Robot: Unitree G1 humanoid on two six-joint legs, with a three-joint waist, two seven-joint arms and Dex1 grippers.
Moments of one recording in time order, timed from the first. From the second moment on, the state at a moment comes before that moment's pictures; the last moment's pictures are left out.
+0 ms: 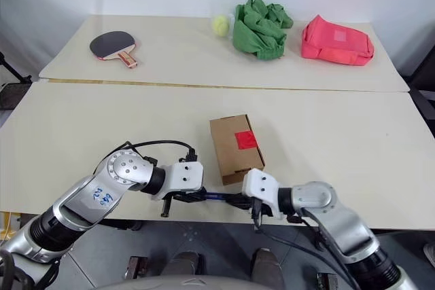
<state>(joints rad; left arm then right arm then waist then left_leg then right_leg) -0.52 0.75 -0.52 -0.50 -0.02 0.80 -1.01 -0.15 -0.71 0.24 -0.43 0.30 0.46 0.98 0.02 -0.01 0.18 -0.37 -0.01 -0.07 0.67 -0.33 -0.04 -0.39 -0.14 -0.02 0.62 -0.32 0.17</state>
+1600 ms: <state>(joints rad) -0.53 0.73 -0.56 -0.51 0.04 0.78 -1.00 -0.19 -0.66 0.29 -0.31 0.20 0.28 1.02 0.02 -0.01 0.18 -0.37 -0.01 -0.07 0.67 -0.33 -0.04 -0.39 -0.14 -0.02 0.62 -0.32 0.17</state>
